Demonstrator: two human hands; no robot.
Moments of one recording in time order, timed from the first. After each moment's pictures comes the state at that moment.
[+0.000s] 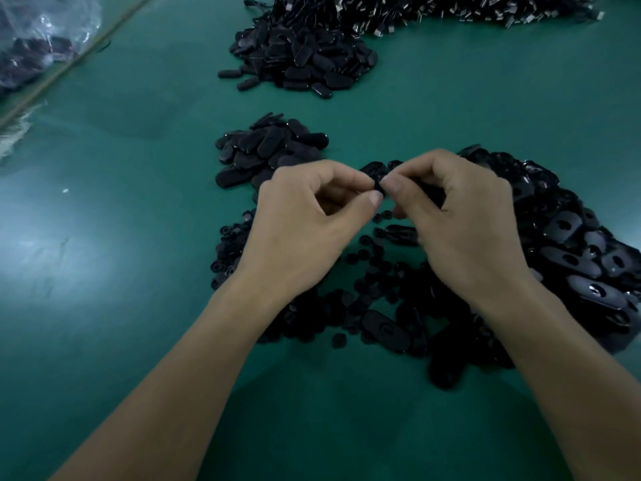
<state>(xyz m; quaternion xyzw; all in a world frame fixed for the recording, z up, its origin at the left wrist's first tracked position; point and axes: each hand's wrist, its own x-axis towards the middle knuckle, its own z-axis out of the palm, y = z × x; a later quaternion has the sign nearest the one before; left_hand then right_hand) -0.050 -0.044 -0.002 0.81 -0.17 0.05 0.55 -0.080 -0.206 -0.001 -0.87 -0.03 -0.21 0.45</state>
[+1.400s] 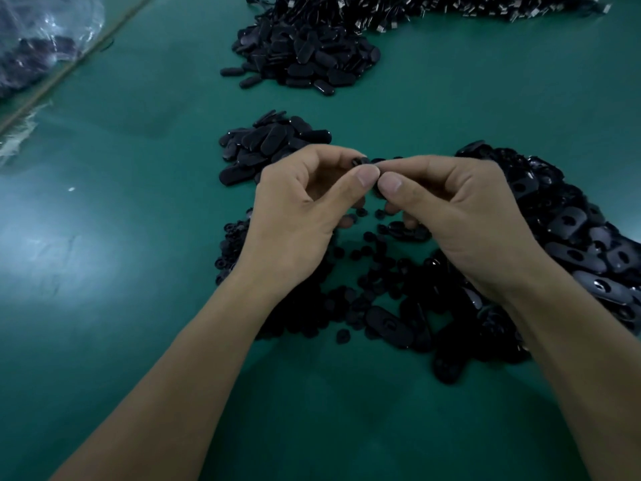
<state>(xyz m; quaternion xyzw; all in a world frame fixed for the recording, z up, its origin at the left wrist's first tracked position) -0.047 -0.042 -0.005 0.73 -0.17 0.03 0.67 -0.076 -0.213 0.002 -0.76 -0.10 -0.10 0.63</state>
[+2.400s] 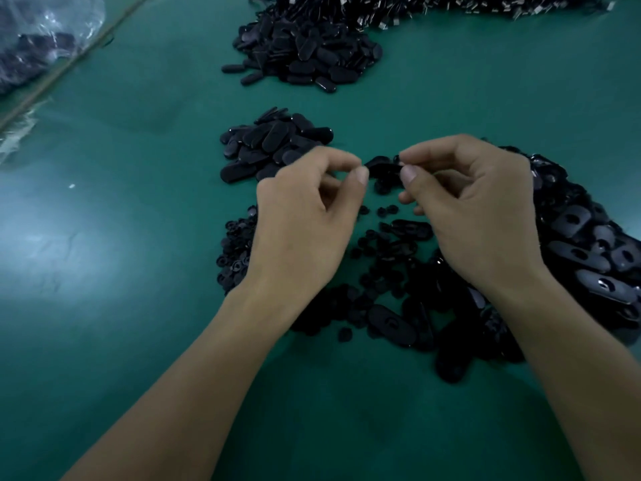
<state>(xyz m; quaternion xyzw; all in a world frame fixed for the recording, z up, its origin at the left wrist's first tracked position) -0.058 -0.049 -0.005 0.83 -0.14 0.14 0.52 -0.075 -0.210 -0.005 -0.81 -0.03 -0.24 0.53</state>
